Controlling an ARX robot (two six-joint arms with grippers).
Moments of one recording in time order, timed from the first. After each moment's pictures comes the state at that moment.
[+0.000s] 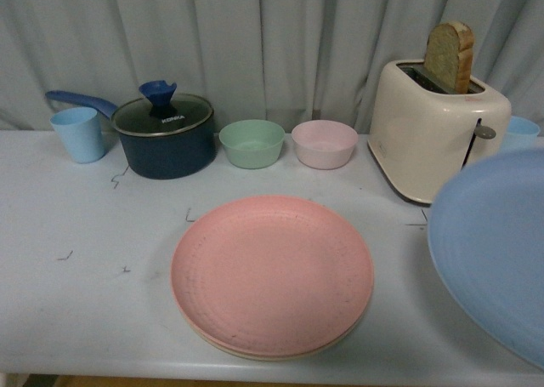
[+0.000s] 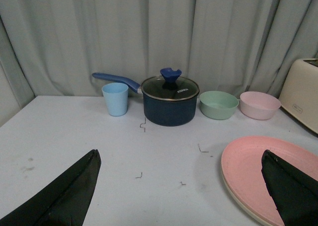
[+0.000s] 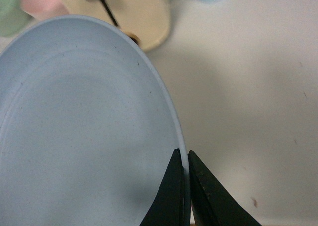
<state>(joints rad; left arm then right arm) 0.00 0.01 0.01 0.00 0.00 -0.01 -0.38 1.51 0.68 0.11 -0.45 -0.12</state>
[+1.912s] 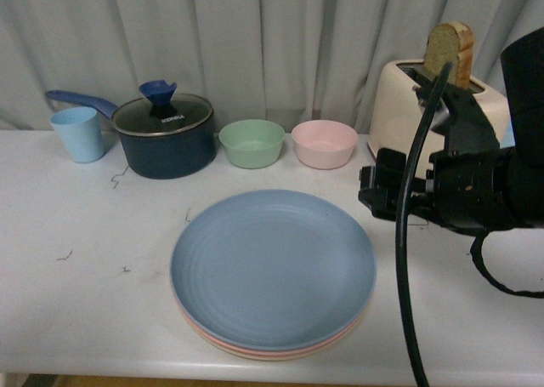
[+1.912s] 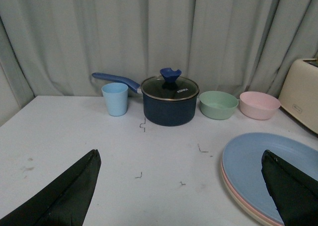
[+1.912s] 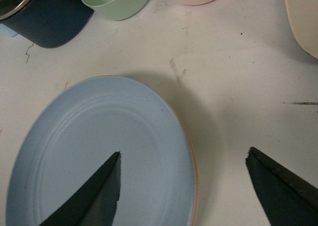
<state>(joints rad) 0.00 0.01 0.01 0.00 0.00 -0.01 0.25 1.96 0.96 0.36 -0.22 0.32</state>
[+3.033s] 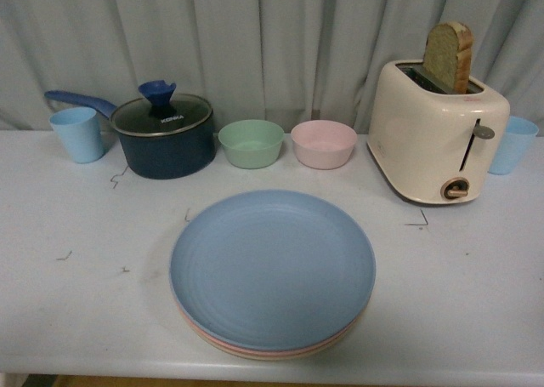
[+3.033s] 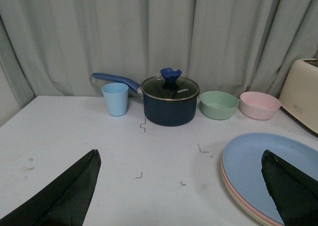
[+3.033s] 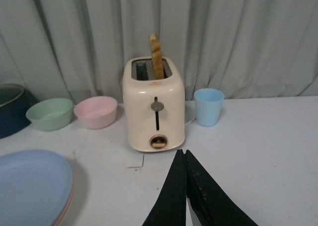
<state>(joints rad) 0.00 0.01 0.01 0.00 0.00 -0.01 -0.01 1.03 0.08 0.95 0.01 0.01</state>
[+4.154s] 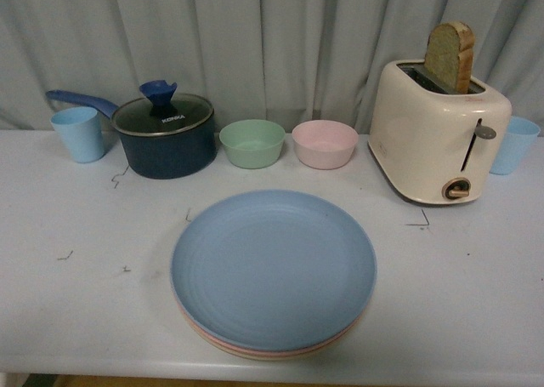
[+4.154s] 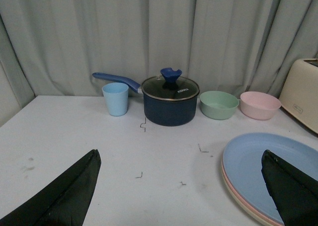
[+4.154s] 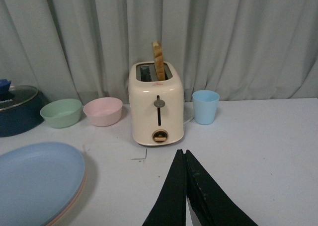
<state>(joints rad) 0.00 0.01 0.01 0.00 0.00 -0.01 0.00 0.29 0.01 0.29 0.00 0.01</state>
